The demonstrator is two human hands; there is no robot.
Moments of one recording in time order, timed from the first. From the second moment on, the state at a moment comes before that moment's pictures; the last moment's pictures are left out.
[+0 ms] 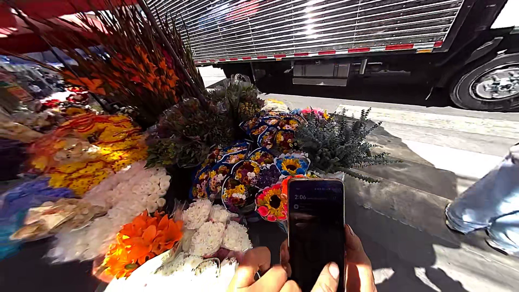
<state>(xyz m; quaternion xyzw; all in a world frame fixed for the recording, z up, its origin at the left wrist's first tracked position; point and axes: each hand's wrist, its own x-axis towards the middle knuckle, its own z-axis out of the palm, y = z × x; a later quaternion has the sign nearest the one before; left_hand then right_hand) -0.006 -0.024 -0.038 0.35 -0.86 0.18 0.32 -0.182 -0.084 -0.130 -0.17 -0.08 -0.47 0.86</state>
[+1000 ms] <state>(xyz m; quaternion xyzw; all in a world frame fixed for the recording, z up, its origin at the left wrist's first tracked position) 0.021 -0.027 -0.044 0.38 -0.84 0.18 0.33 -0.183 -0.071 -0.139 -0.21 -0.13 -0.45 0.86</state>
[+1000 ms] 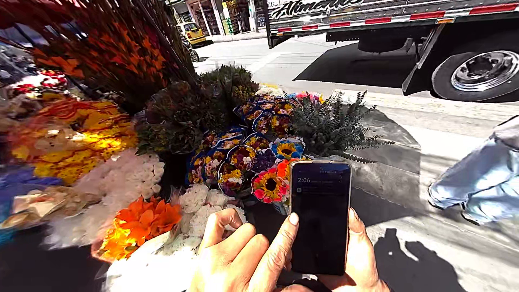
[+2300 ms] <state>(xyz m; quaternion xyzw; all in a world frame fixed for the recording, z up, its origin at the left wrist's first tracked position) -0.008 -0.045 -0.046 0.35 -0.86 0.20 0.31 -0.188 -0.053 -0.133 -0.20 -0.13 -0.52 0.82</state>
